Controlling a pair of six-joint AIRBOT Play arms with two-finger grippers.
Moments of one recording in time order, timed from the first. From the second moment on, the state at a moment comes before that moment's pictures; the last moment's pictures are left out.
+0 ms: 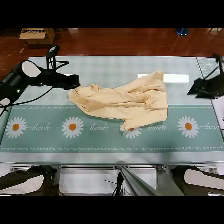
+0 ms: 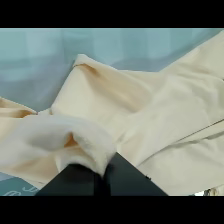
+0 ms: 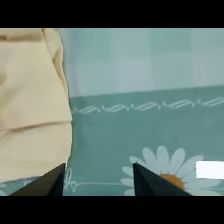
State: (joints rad) left arm -0.14 -1.35 1.14 1.05 -0.89 -1.42; right arm -0.37 -1.40 1.27 -1.27 1.43 1.38
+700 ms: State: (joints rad) left arm -0.14 -1.35 1.14 1.05 -0.90 -1.42; right arm -0.38 -1.36 0.75 -0.87 1.11 1.28
